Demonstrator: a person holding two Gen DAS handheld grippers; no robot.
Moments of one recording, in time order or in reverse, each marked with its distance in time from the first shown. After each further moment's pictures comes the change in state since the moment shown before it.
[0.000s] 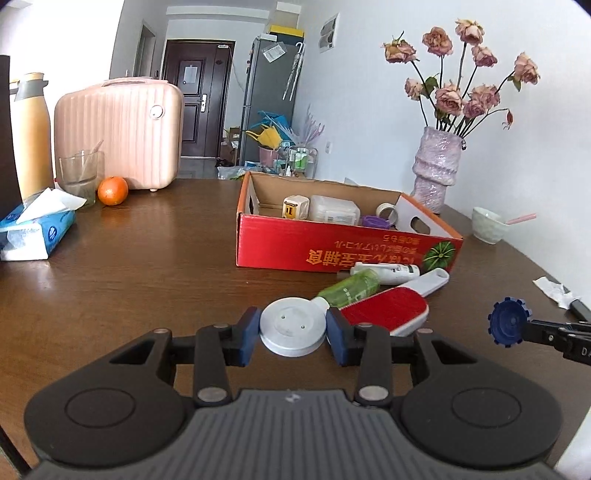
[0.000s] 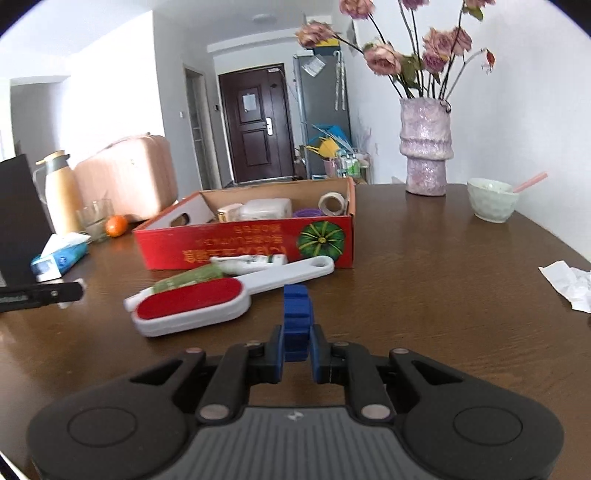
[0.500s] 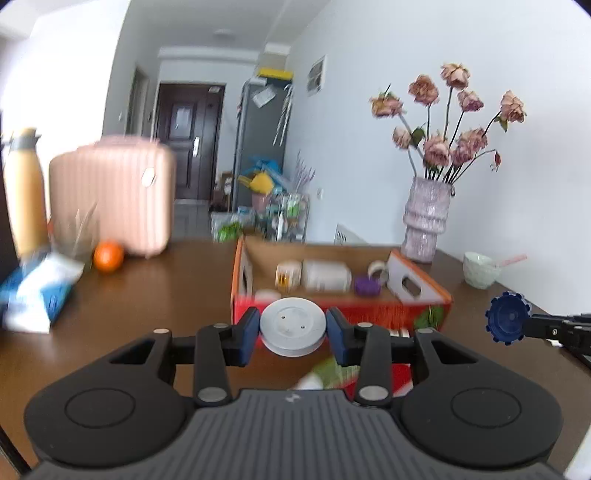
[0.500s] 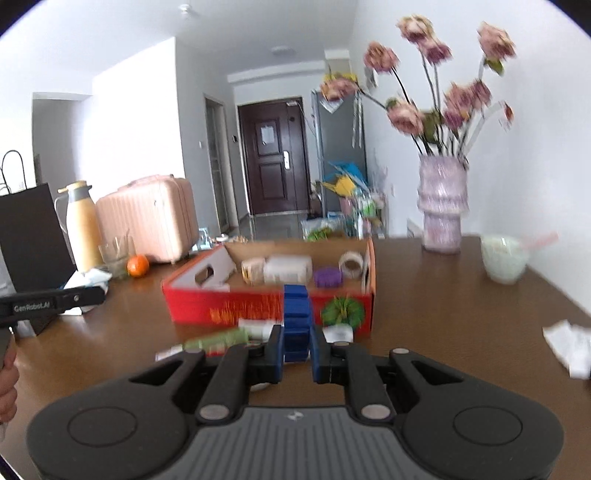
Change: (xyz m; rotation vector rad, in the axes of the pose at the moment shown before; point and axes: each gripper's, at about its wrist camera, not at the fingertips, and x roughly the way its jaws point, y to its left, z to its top) left arm -0.008 -0.007 0.059 0.057 -0.161 -0.015; right arm -0.009 0.011 0.072 -0.056 -0.116 0.045
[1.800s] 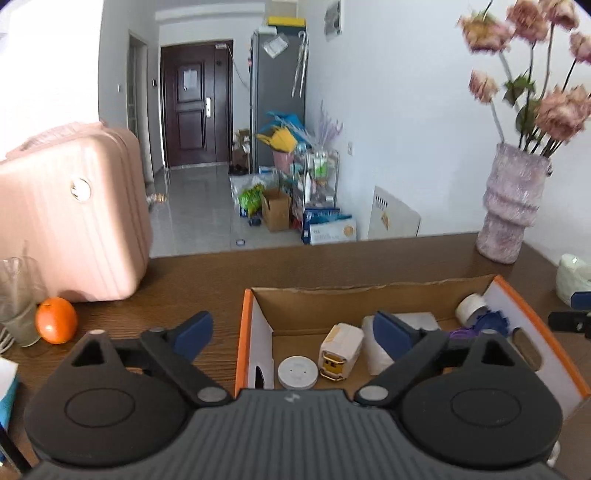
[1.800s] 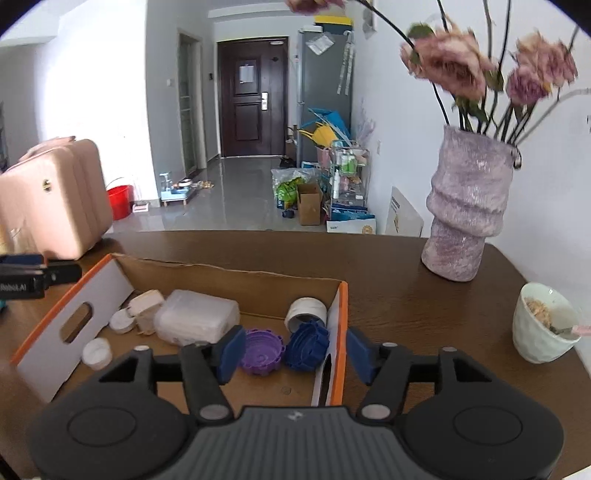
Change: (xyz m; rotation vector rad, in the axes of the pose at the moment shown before) left arm 0.244 0.025 0.090 0.038 0.178 0.096; right arm 0.231 -0.060 0.109 -0.059 0.227 -0.102
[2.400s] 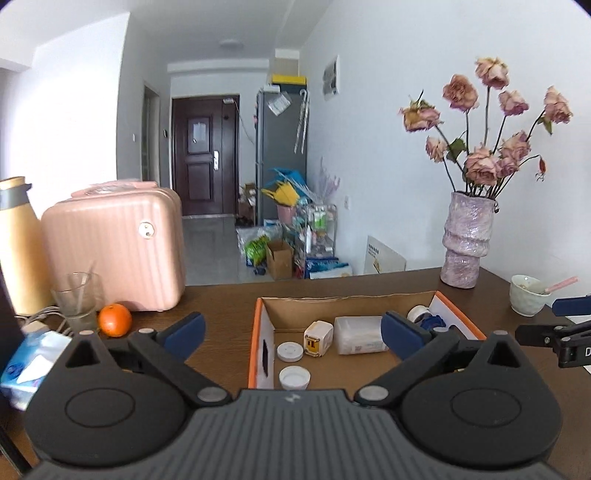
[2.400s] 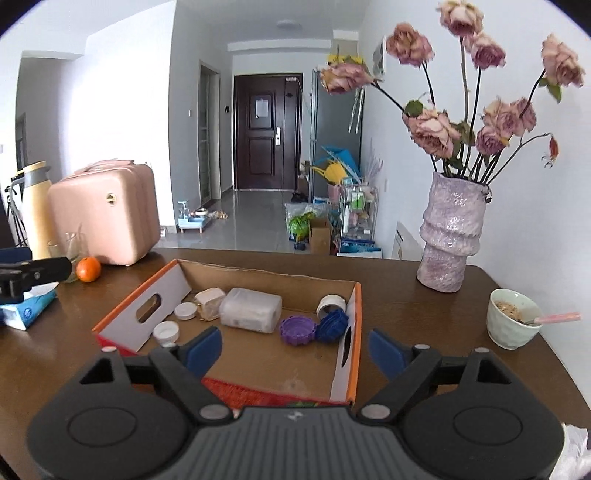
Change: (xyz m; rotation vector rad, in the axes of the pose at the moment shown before) left arm -0.171 -0.019 -0.048 0.001 -0.195 0.022; right arm -0.131 0.039 -0.057 -0.014 -0.147 0.015
